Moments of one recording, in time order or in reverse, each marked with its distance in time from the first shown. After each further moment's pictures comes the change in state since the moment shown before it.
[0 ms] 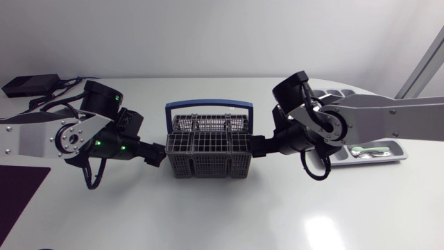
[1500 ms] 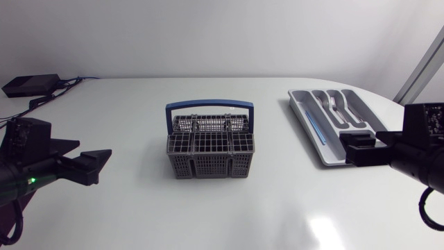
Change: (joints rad) left arm 0.229 -0.799 -0.264 -0.170 0.023 0.116; right arm -0.343 -0.908 -0.360 -0.060 -0.014 -0.261
